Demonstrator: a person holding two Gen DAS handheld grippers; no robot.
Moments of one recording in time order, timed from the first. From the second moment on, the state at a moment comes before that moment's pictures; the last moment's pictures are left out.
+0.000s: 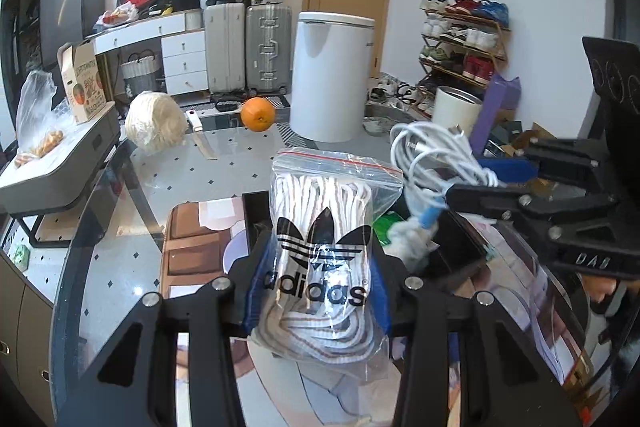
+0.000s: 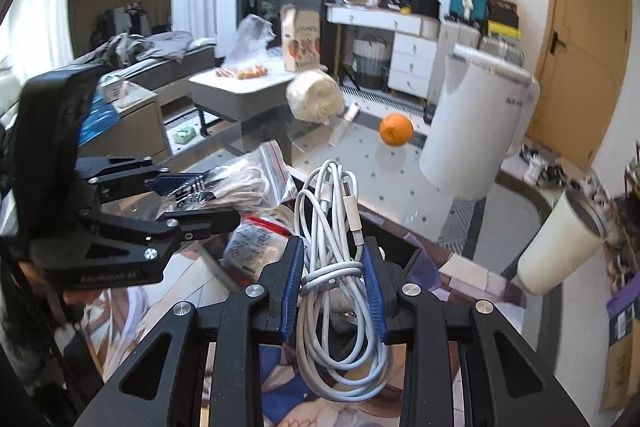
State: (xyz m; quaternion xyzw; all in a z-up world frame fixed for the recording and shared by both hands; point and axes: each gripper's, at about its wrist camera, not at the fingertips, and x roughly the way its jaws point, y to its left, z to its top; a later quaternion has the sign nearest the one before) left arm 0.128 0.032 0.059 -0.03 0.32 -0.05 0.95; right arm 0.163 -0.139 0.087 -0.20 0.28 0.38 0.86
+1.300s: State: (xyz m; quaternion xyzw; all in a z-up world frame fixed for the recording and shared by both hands) left arm 0.142 0.012 0.035 0.00 0.34 -0.05 0.94; right arm 0.188 -0.131 0.064 -0.18 0.31 0.35 0.87
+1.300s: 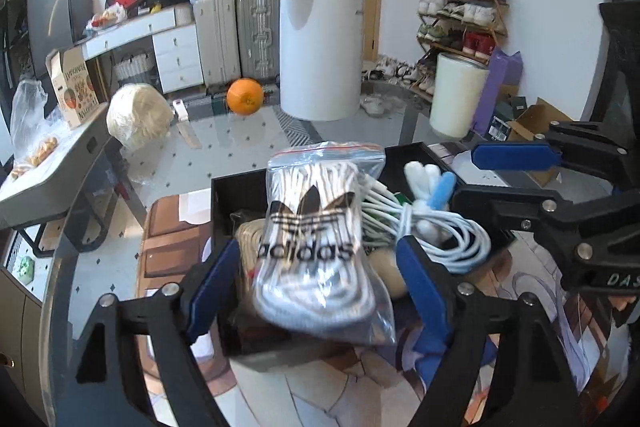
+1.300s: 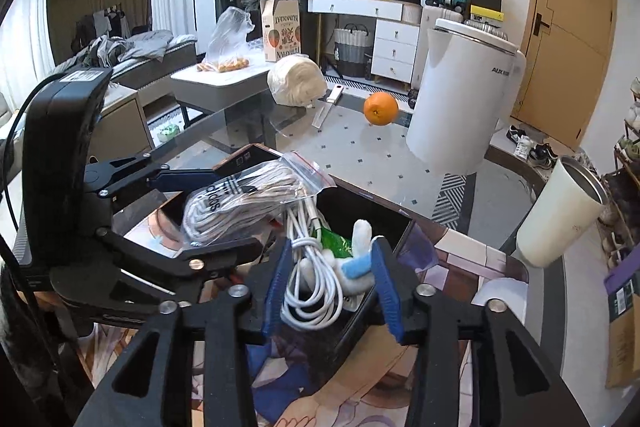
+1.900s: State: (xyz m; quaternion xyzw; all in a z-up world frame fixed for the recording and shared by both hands) left arm 0.089 0.034 0.029 -0.02 0.29 -0.01 0.96; right arm 0.147 -0.156 0.048 -0.14 0.27 0.35 0.89
